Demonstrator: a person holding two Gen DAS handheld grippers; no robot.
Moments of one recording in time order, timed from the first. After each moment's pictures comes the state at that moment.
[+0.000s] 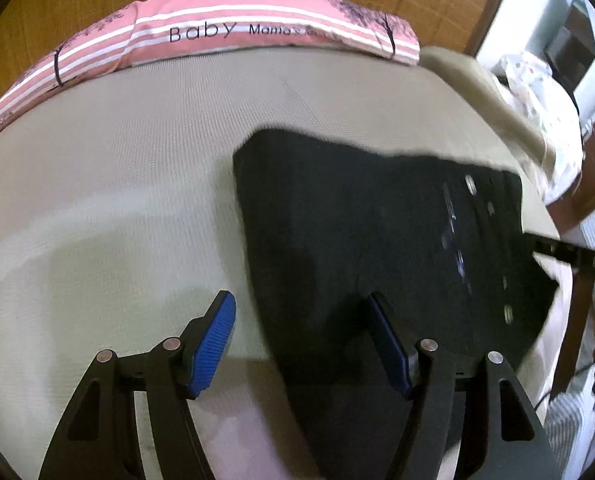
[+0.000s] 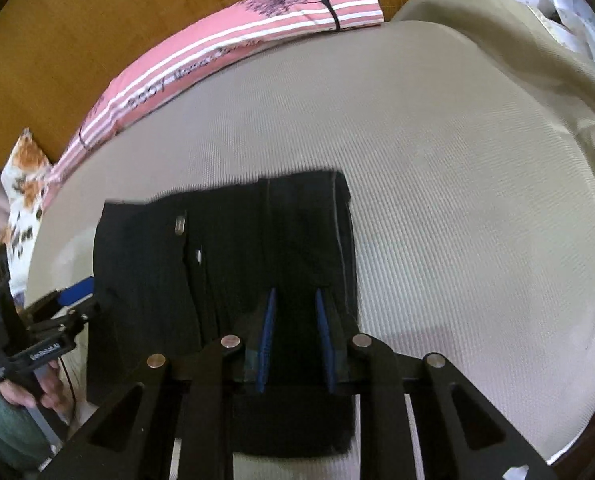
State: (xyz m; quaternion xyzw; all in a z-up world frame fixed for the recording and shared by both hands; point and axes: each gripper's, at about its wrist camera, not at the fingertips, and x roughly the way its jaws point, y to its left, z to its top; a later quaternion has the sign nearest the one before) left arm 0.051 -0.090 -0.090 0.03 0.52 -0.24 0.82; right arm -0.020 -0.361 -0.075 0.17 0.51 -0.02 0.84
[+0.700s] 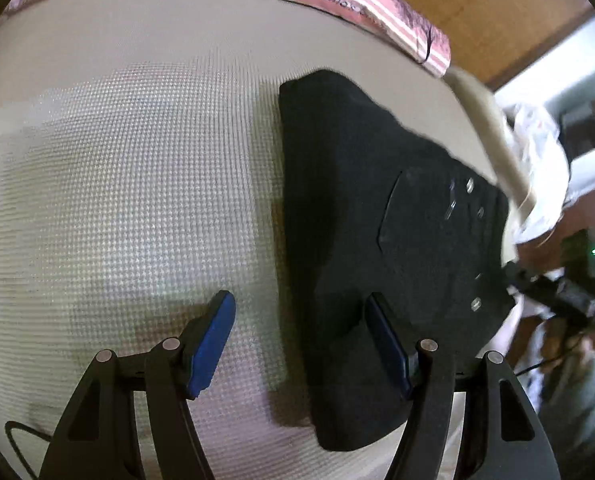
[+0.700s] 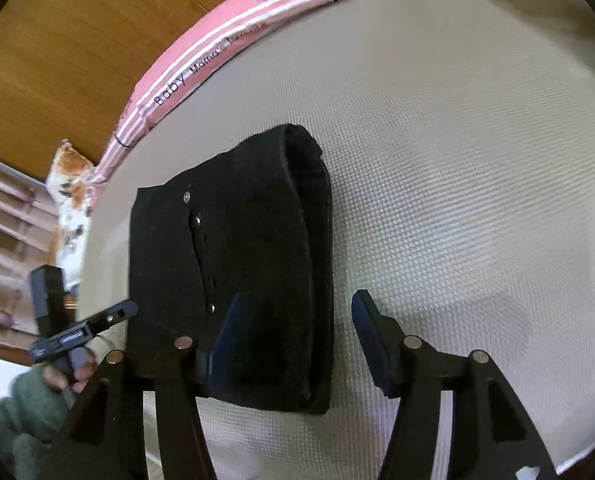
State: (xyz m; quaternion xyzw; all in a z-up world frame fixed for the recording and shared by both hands) left arm 0.054 -0.043 -0.108 -0.13 0.59 -0.24 0.76; right arm -0.023 -0.422 -0.102 0.29 0.53 0.09 0.80
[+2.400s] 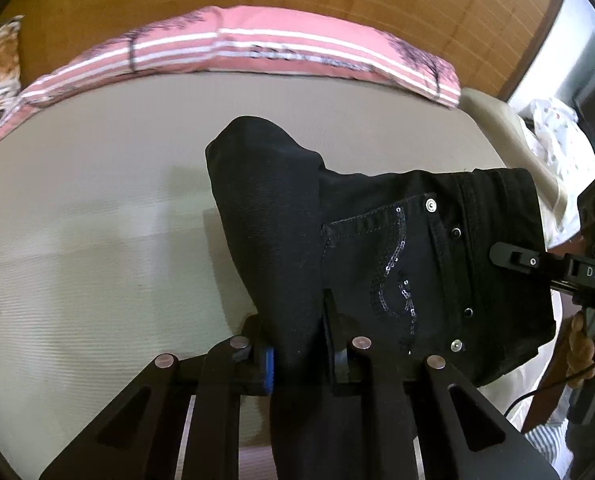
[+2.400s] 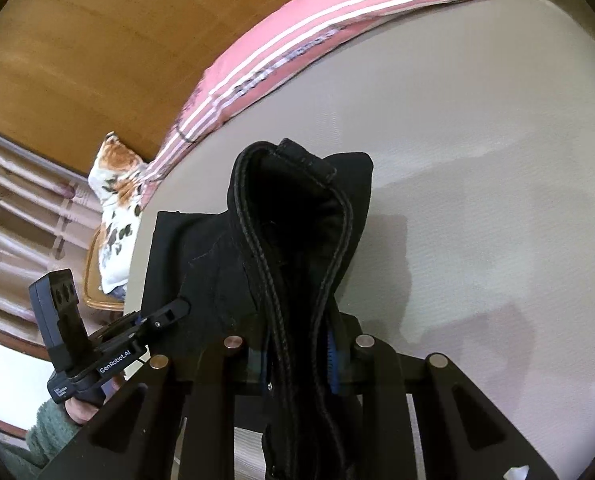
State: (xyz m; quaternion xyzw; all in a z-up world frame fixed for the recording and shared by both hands) left arm 0.067 -0.015 -0.049 -0.03 0.52 -0.18 0.83; right arm 0.049 -0.280 -0.060 0.28 0.50 0.16 0.80
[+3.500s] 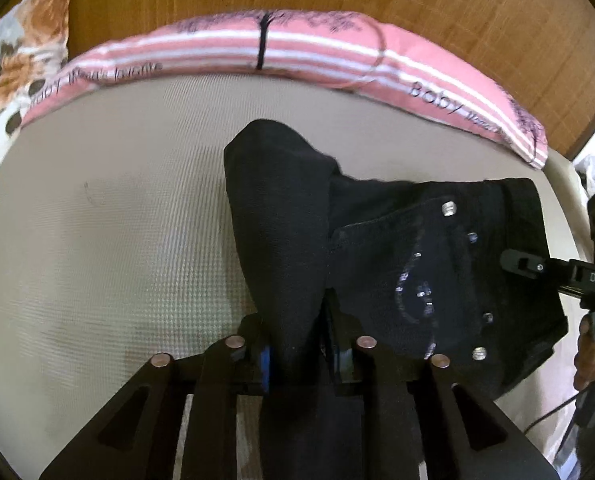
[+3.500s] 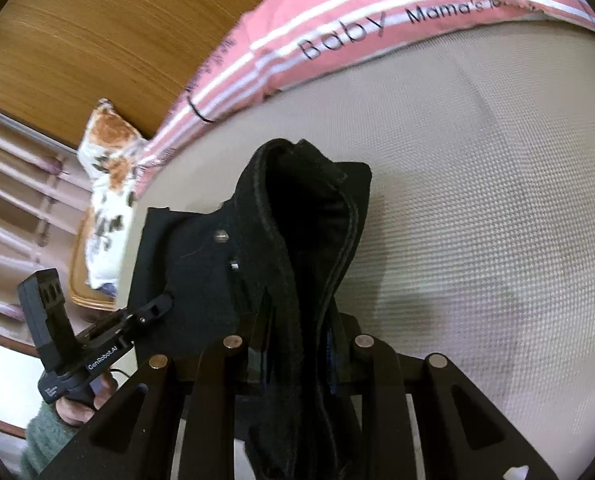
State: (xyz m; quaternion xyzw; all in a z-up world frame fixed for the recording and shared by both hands) left arm 0.181 0.113 -0.098 -0.06 0.52 -0.11 0.85; right arm 0.195 -0.159 -0.103 0.22 0.53 0.17 0.80
